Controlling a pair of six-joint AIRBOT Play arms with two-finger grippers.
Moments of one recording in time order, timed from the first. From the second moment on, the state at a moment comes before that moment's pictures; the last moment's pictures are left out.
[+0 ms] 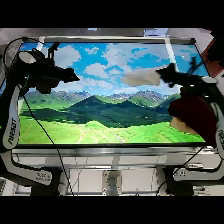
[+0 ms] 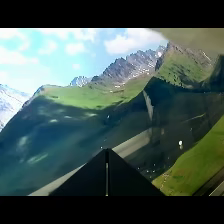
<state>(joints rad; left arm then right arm) 0.02 -1.62 1.62 0.84 -1.27 -1.18 -0.31 -1.44 1.19 -0.24 0.91 1.21</state>
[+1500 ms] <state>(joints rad) -0.02 -1.62 1.62 0.76 -1.35 -1.21 -1.08 -1.01 1.23 -0.75 1.45 1.40</state>
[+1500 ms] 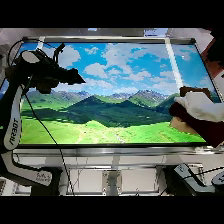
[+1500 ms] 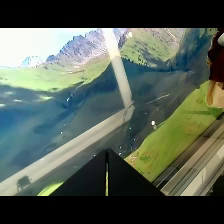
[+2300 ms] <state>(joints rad) -0.02 -1.62 1.62 0.76 -1.32 -1.26 -0.83 -1.00 1.28 -0.53 1.43 1.23</state>
